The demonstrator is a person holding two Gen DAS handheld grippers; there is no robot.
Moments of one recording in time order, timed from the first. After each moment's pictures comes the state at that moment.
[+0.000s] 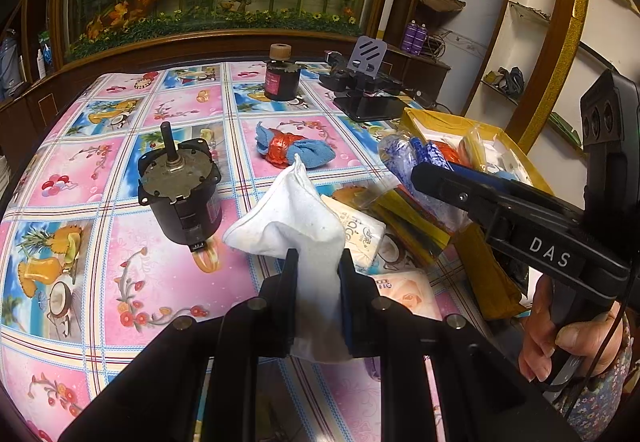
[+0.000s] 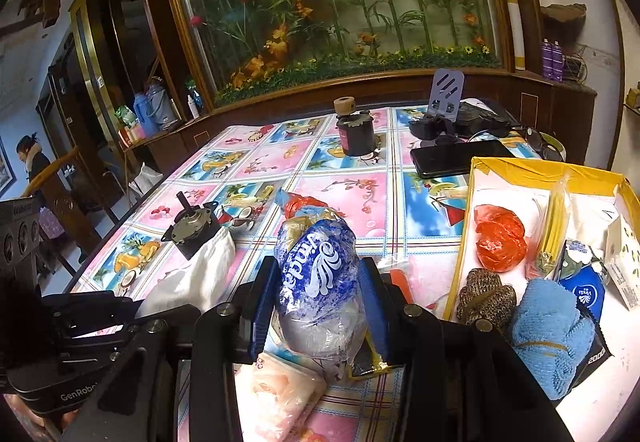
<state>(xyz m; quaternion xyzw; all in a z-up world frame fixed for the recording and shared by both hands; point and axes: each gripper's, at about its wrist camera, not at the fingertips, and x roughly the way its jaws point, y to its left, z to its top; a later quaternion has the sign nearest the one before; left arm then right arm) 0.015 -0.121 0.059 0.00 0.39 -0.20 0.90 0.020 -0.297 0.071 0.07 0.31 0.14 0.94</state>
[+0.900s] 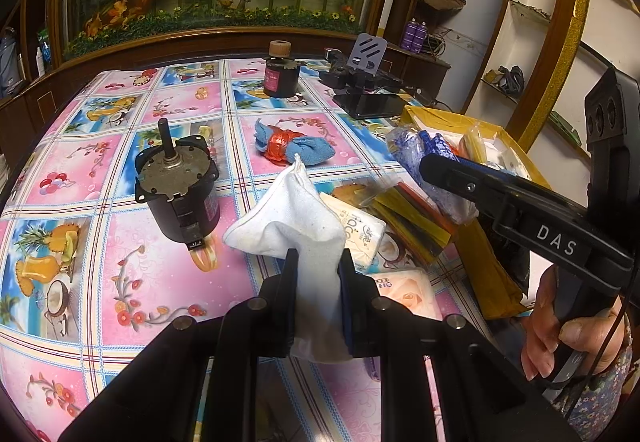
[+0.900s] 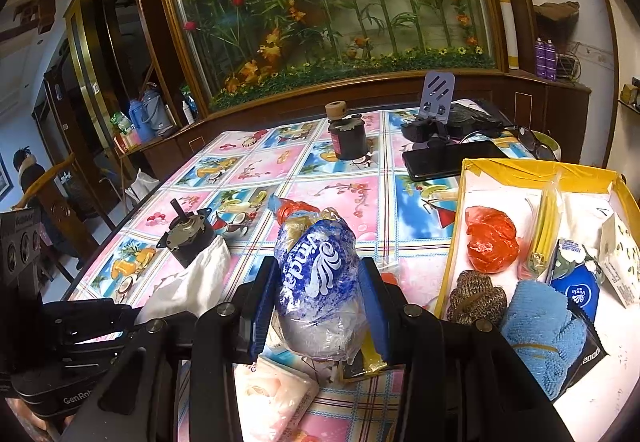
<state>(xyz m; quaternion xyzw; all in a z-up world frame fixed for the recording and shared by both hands) 0.015 -0.123 0.059 -0.01 0.39 -0.20 0.90 0.020 -0.303 0.073 0.08 0.30 0.13 0.94</state>
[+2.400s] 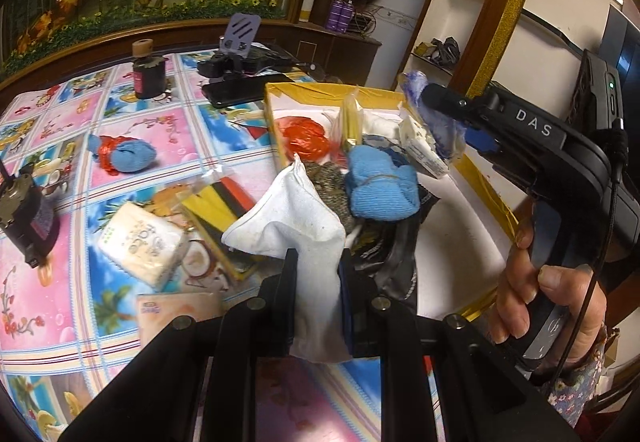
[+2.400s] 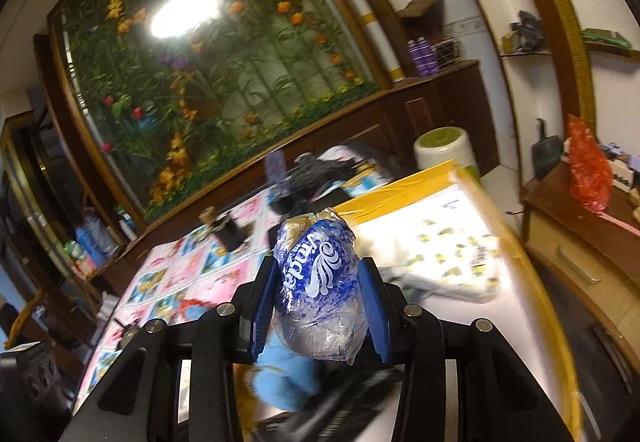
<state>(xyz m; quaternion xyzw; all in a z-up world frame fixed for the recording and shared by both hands) -0.007 -0.256 0.057 0.00 0.40 -0.32 0.86 -0.040 -0.468 0.091 0.24 0.21 -0.04 0.95</state>
